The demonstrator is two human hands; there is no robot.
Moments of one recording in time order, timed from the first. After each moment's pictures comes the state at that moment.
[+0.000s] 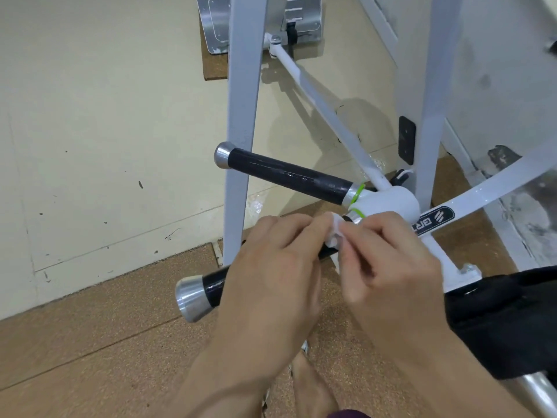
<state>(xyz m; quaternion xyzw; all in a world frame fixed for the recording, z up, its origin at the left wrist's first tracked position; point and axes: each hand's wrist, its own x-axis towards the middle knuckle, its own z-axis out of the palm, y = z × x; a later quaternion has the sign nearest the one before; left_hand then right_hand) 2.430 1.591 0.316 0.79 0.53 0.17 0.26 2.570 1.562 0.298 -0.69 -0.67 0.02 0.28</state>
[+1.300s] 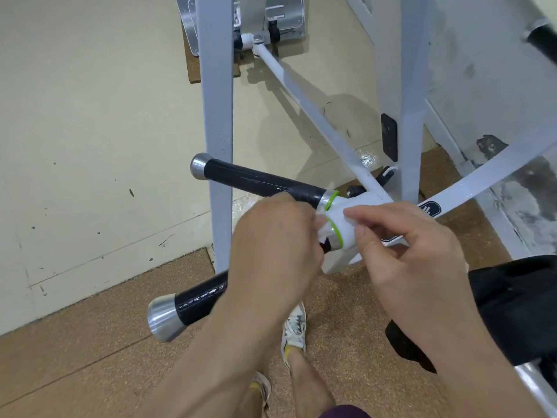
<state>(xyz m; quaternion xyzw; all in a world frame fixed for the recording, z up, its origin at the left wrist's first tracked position) 2.478 1.637 0.324 0.79 0.57 0.03 0.22 2.606 1.574 0.322 -0.74 -0.50 0.28 0.36</state>
